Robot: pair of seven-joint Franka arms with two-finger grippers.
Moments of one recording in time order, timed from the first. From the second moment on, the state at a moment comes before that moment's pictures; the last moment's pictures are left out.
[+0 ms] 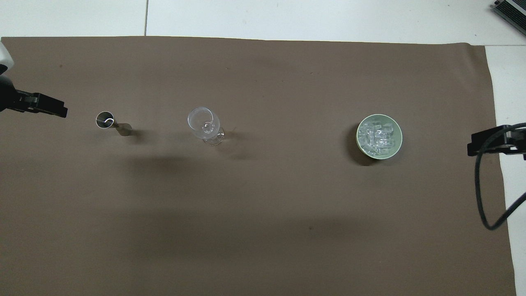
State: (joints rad) left arm -0.01 0.14 0.03 -1.57 -0.04 1.75 0.26; right arm -0.07 -0.04 0.09 -1.45 -0.03 1.37 0.11
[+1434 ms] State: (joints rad) left arm 0.37 0.50 0.02 -1.57 -0.66 1.76 1.64; right arm -0.07 -0.04 0.09 -1.45 -0.03 1.37 0.11
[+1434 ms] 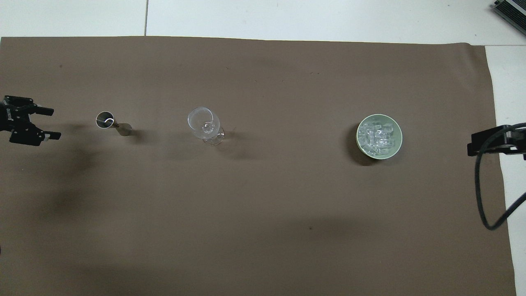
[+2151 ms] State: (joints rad) left arm 0.56 0.68 -0.14 -1.57 -0.94 1.65 2.00; right arm -0.07 -0.04 0.09 -1.45 -0.03 1.37 0.11
